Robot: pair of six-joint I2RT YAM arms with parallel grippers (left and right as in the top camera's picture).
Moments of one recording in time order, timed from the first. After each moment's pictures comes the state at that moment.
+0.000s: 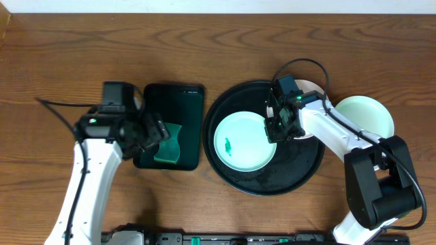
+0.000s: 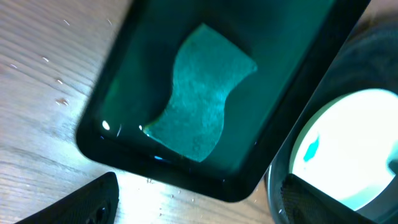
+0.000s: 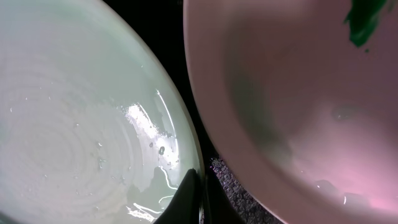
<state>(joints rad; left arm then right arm) -0.03 1.30 1.04 -1.05 0.16 -0.49 0.38 1.83 1.13 -0.76 -0.11 0.20</state>
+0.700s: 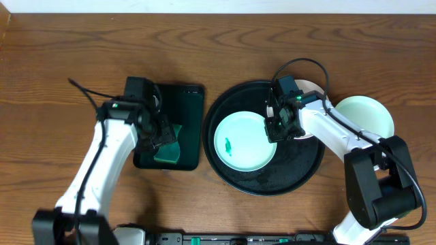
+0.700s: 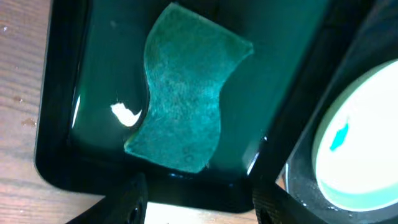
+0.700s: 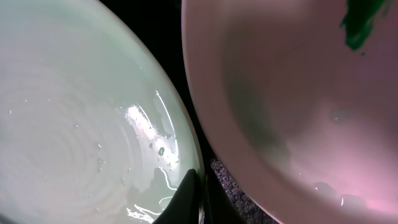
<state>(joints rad) -0.10 1.47 1.06 -1.02 0.15 -0.39 0.38 1.83 1.13 -0.75 -0.11 0.20</state>
